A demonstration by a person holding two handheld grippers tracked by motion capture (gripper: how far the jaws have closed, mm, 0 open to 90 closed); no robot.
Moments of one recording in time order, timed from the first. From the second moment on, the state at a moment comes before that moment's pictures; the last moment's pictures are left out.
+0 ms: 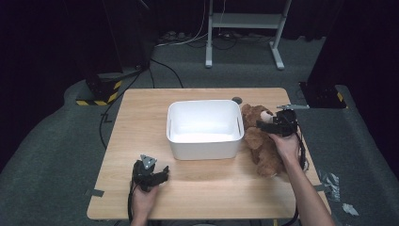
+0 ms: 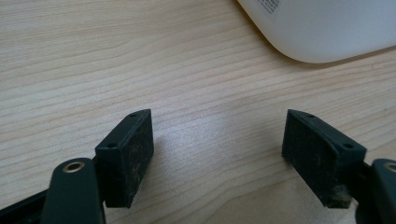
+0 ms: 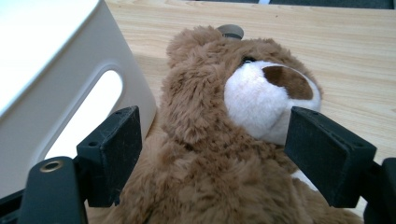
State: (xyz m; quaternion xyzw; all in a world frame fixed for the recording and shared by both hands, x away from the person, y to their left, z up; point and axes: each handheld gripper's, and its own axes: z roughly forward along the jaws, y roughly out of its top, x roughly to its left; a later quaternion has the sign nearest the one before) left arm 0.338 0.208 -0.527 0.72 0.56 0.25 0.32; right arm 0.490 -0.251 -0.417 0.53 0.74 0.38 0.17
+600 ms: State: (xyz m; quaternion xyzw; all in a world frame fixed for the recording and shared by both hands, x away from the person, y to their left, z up) left arm 0.338 0.208 -0.527 0.72 0.56 0.25 0.32; right arm 0.509 -0.245 -0.434 0.57 0.73 0.34 0.17
